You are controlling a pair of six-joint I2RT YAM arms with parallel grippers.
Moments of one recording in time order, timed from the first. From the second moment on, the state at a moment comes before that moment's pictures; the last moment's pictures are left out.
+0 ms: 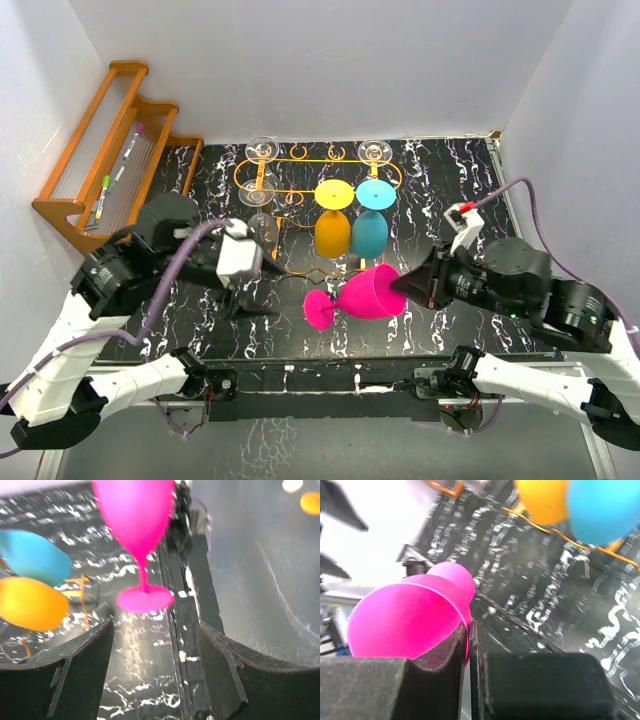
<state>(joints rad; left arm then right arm) -0.78 0.94 1.43 -1.09 0.80 0.55 1.00 0.73 1.27 -1.01 0.09 0.73</state>
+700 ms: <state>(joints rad) -0.42 1.16 2.16 -0.46 0.52 -0.22 1.00 1.03 1.44 0.04 0.22 0.06</state>
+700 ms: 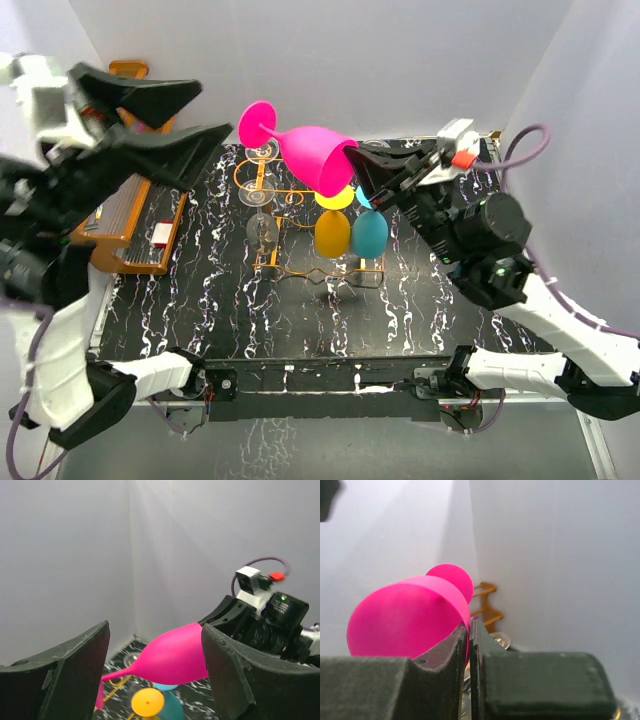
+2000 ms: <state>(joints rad) -0.33 1.52 2.13 -0.49 0.89 -0.07 1.00 0.94 1.02 0.75 0.14 -0.60</state>
